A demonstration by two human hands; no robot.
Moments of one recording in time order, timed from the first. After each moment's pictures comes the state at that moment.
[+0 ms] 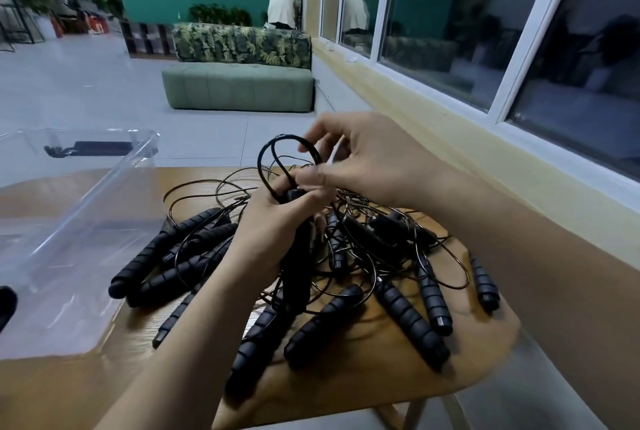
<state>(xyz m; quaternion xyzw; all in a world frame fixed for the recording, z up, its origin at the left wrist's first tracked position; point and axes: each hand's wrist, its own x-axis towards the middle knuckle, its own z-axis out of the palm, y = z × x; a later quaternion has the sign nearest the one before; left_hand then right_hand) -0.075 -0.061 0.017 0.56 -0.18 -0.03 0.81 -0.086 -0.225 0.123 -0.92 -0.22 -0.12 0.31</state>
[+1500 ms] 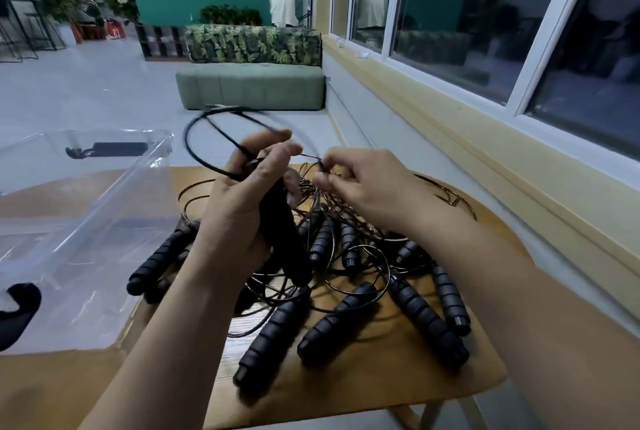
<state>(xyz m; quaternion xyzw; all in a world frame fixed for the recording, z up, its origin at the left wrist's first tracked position) -0.077 -0.026 0.038 0.44 -0.26 0.03 0.86 -0.069 -0.222 0.074 -0.94 -0.18 -0.15 0.25</state>
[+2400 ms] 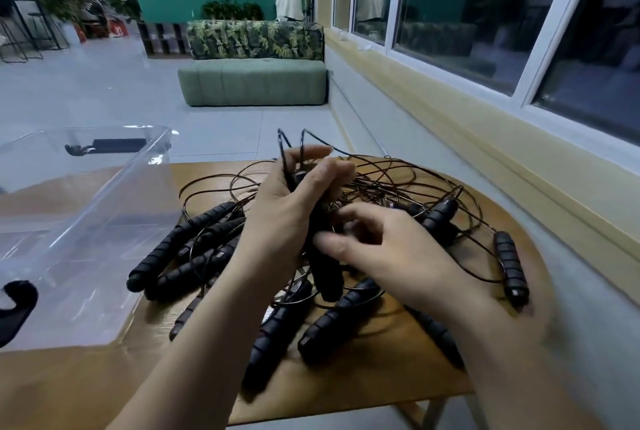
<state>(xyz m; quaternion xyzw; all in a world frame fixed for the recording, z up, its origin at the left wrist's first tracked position) -0.089 -0.065 0.030 0.54 -0.17 -0.01 0.82 -0.146 -0.220 0.029 -0.86 -0.10 -0.02 0.51</state>
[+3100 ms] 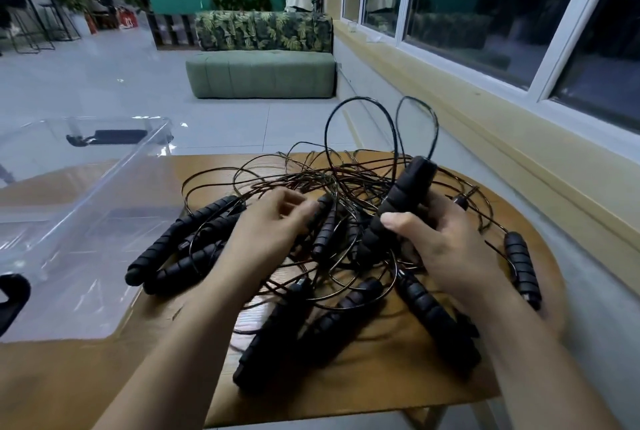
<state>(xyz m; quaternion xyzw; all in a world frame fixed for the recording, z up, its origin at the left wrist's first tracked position) -0.067 -0.032 -0.009 0.83 -0.07 0.03 0.56 -0.130 -0.264 0.005 -0.77 -0.06 -0.12 0.63</state>
